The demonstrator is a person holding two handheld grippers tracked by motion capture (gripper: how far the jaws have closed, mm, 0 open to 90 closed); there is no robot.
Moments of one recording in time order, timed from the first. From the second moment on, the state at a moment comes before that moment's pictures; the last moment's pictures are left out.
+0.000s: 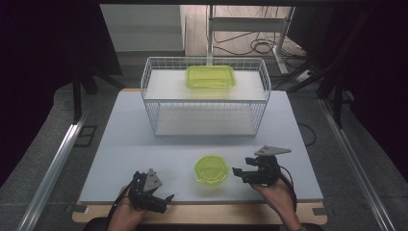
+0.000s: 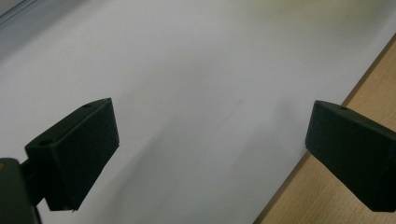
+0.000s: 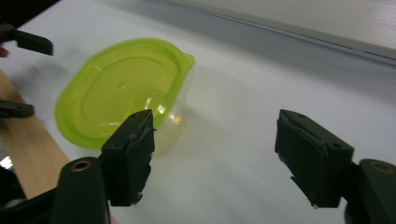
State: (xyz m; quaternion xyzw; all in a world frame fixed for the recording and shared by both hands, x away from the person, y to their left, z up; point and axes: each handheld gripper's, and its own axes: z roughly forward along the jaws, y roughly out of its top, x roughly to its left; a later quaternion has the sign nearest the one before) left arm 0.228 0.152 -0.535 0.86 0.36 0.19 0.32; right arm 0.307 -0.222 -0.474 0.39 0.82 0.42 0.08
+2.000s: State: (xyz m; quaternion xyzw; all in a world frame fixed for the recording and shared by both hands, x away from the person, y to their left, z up) left arm 0.228 0.153 -0.535 0.86 0.36 0.18 0.32; right arm 0.366 -0.213 -0.471 0.47 0.72 0.48 -0.19
